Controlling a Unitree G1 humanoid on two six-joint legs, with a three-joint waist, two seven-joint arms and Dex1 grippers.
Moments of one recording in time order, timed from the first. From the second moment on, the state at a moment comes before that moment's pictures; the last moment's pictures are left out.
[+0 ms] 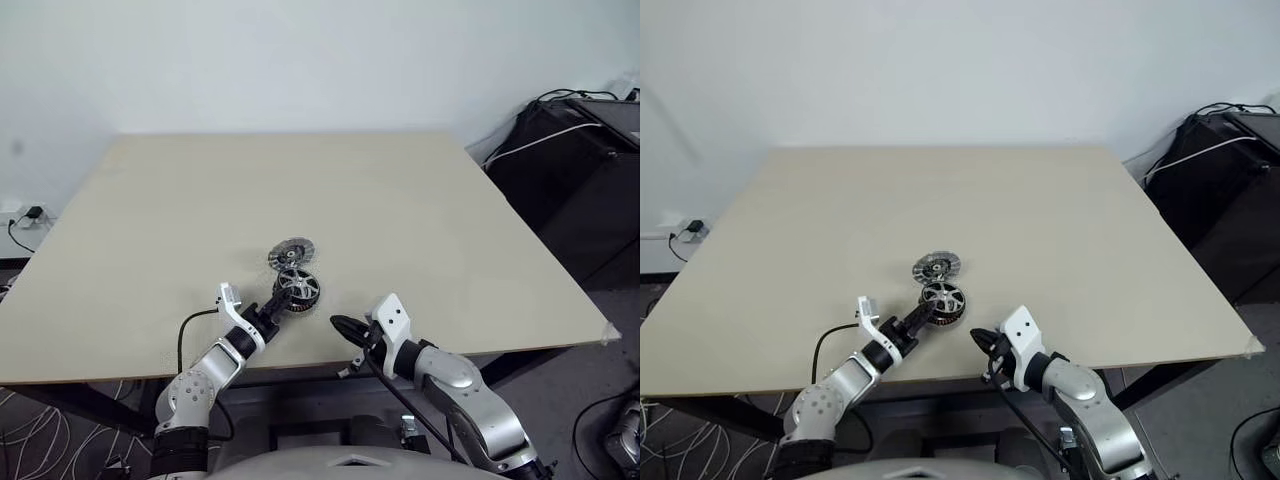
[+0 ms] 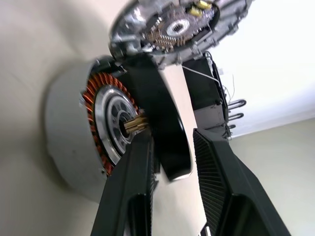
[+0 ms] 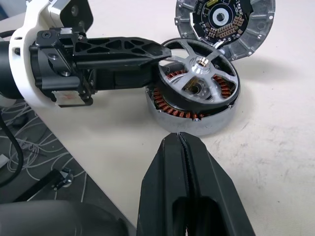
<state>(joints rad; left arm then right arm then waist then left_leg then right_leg) 0.06 -0.04 0.18 0.03 -0.87 0.70 -0.40 0.20 -0.35 0.26 -0.35 0.22 0.38 0.57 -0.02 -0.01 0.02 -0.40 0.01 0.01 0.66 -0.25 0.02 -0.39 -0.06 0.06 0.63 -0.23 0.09</state>
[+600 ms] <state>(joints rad) 0.19 0.08 0.19 -0.18 -0.85 0.68 -0.41 0.20 -0.34 0.26 -0.34 0.22 0.38 0.58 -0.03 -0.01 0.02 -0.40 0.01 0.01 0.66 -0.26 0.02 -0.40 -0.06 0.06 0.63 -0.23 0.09</state>
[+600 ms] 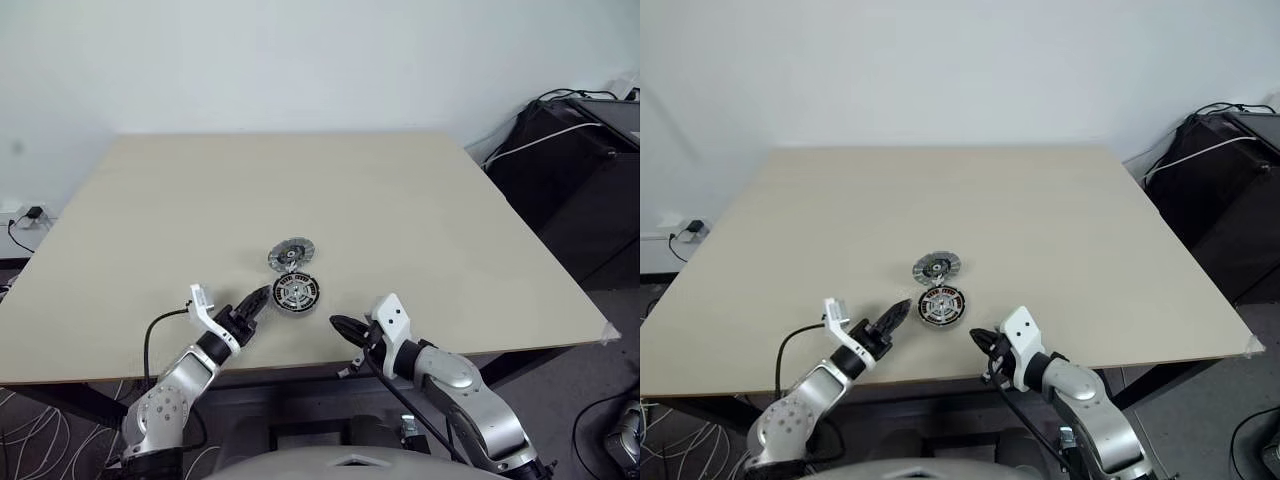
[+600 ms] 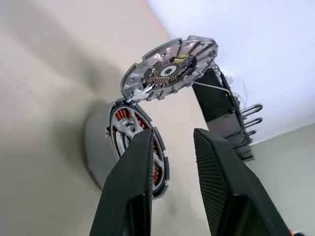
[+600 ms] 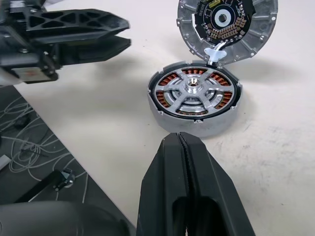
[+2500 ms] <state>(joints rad) 0.33 0.21 -0.15 0.07 -0.15 -0.23 -0.53 -0.34 -0.33 0.47 0.03 -0.04 0.38 0.75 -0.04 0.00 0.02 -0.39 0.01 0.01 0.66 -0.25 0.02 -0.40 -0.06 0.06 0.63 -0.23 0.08</state>
